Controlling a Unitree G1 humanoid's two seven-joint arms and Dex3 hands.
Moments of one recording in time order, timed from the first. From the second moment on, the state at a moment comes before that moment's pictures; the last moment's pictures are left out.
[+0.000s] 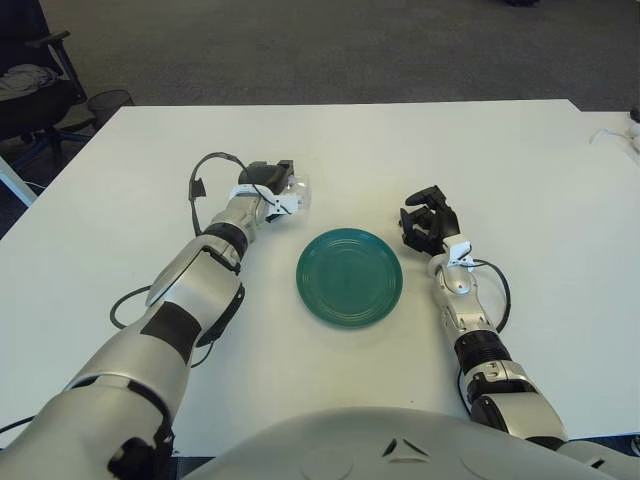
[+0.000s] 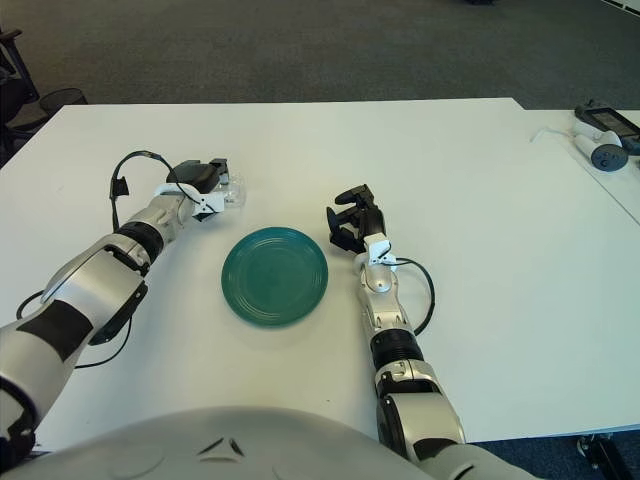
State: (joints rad) left arm -0.94 0.20 -0.43 1.37 0.63 -0.18 0.25; right arm -0.26 0.00 -0.04 0.68 -0.06 -0.40 -0.11
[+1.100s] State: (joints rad) left arm -0.99 0.22 -0.25 1.17 0.41 -0.83 0.18; right arm -0.27 0.00 -0.04 0.69 -0.06 -0.41 -0.12
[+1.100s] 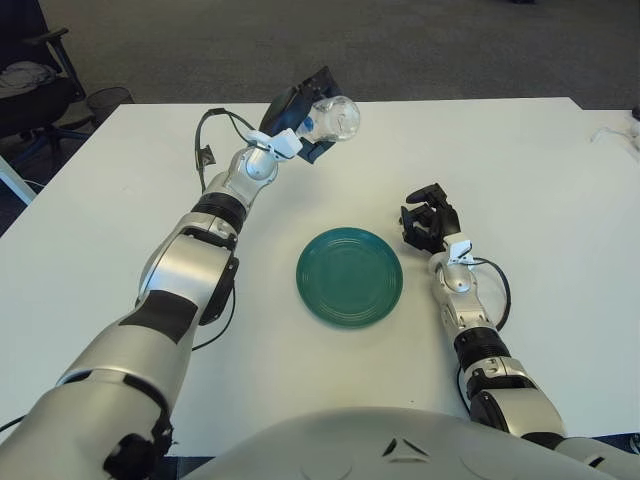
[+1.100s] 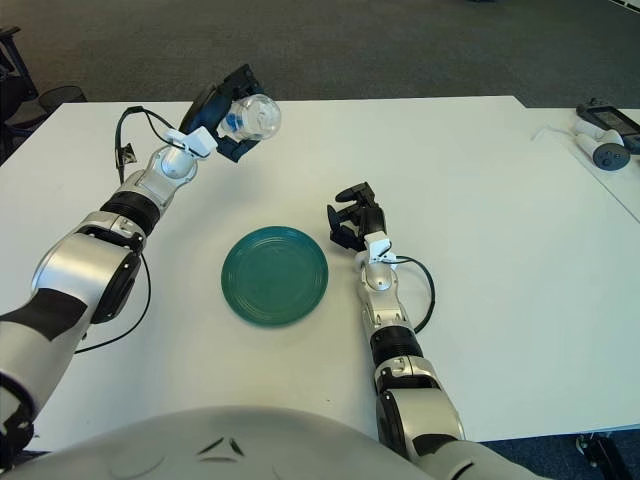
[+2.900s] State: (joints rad) left arm -0.51 0.37 -0.43 0.41 0.46 -1.12 -0.34; right arm -0.23 -0.01 -0.02 0.62 -0.07 -0.34 -0.12
